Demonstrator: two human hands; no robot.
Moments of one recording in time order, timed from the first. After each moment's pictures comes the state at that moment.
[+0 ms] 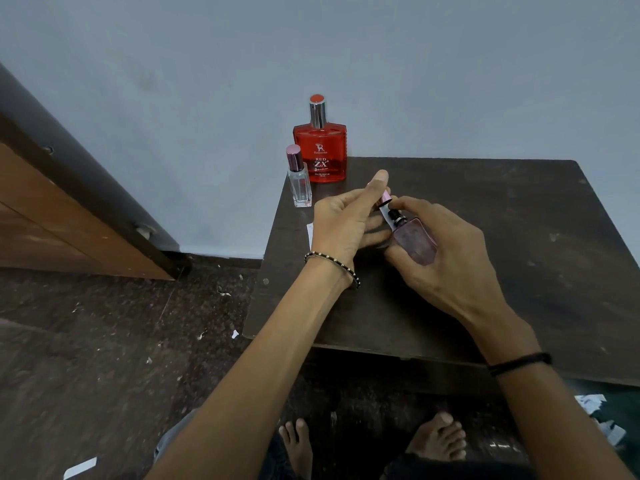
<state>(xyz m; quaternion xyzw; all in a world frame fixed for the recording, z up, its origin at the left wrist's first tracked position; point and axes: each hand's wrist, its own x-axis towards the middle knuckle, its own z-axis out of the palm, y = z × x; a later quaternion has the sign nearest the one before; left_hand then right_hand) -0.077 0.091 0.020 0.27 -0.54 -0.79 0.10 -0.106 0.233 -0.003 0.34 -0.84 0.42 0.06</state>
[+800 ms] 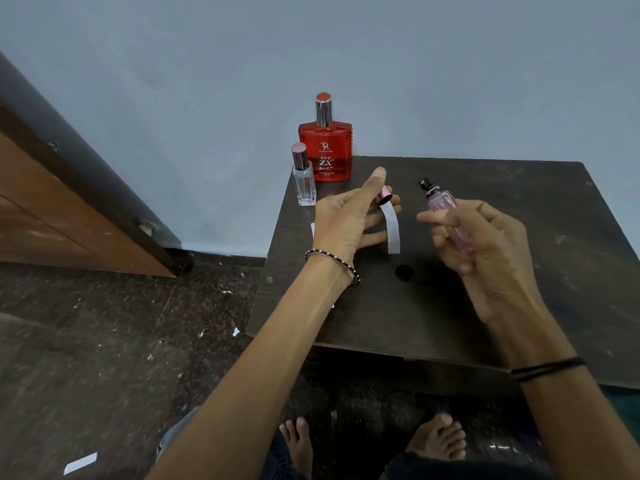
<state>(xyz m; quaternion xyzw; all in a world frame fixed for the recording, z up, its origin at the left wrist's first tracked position) -0.077 0.084 0.020 0.28 -0.53 -0.79 0.09 -0.117 0.244 0.002 0.06 -0.60 0.79 -0.15</state>
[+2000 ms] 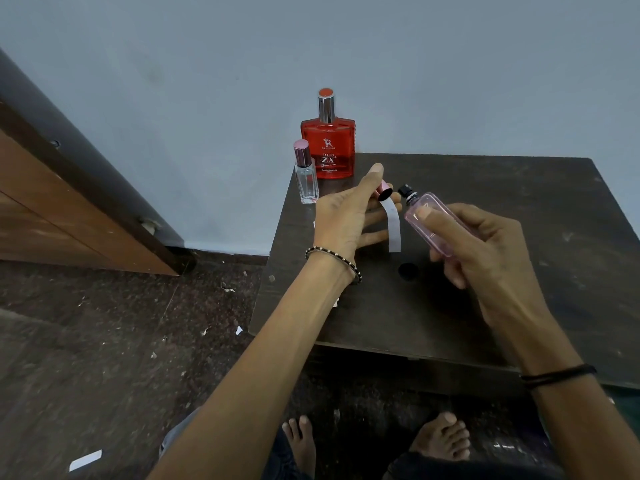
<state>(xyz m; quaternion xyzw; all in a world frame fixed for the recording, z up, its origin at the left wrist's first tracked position) -0.080 0.080 0.015 0.29 -0.55 -0.78 0.09 -0.107 0.247 0.004 0.15 -0.73 0.66 -0.12</state>
